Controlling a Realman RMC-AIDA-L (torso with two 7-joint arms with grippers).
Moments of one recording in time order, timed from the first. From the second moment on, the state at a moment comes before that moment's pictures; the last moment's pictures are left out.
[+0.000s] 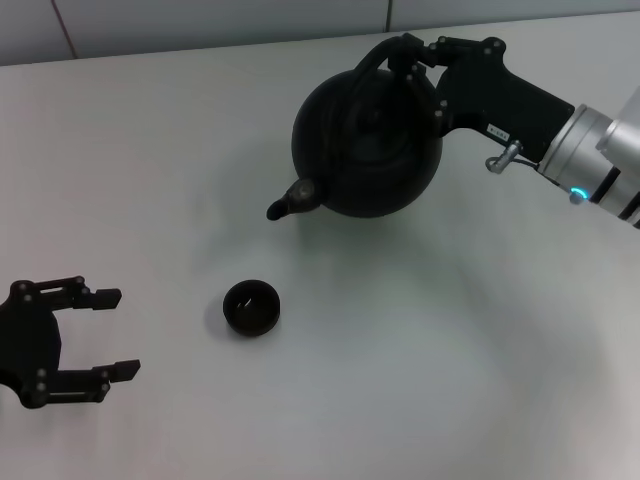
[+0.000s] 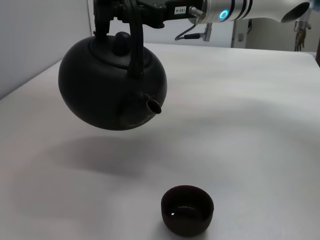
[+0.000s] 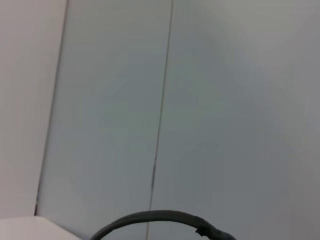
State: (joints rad) left arm -0.30 -2.01 0.90 0.95 2.03 1.70 -1.21; right arm 0.60 2.08 -0.60 -0.22 -1.46 -1.34 0.55
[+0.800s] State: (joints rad) left arm -0.31 -2.02 0.90 0.95 2.03 1.70 -1.21; right arm 0.63 2.09 -0.73 -0.26 -1.46 -1.33 0.44
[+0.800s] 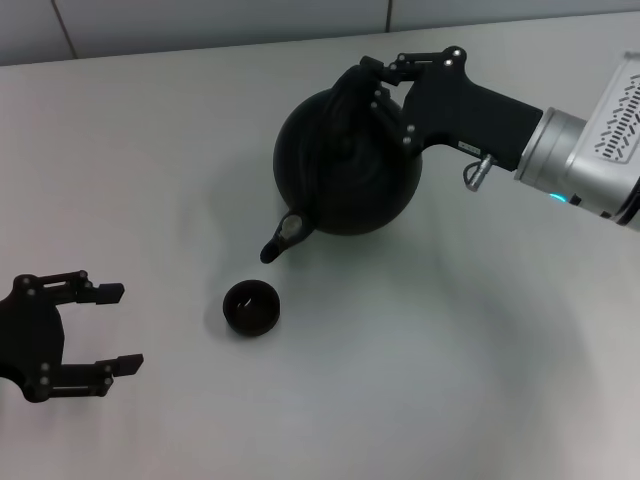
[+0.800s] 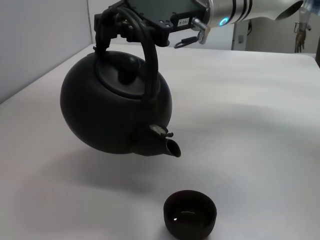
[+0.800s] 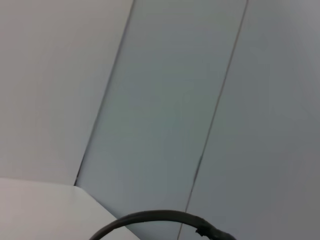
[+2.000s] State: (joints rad) left arm -0.33 -2.01 0.90 0.95 2.03 1.66 -1.21; right arm 0.67 2.09 -0.81 -0.26 -1.45 -1.33 0.31
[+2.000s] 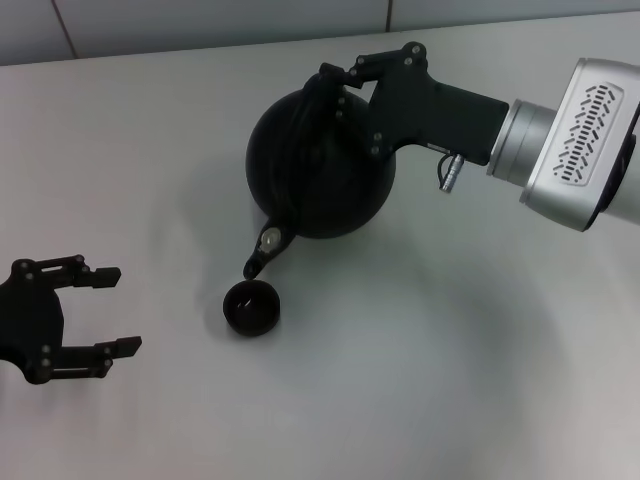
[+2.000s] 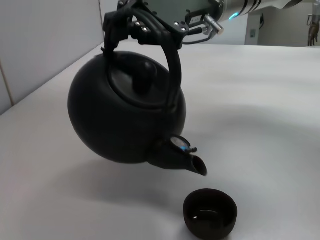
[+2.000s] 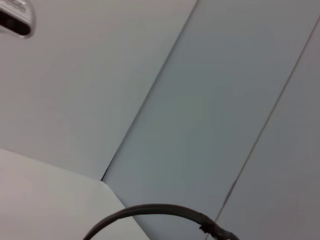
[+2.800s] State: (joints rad) left arm -0.33 -2.02 0.90 0.95 2.03 1.65 -1.21; right arm 0.67 2.09 -0.85 -0.28 -1.45 -1.34 0.23
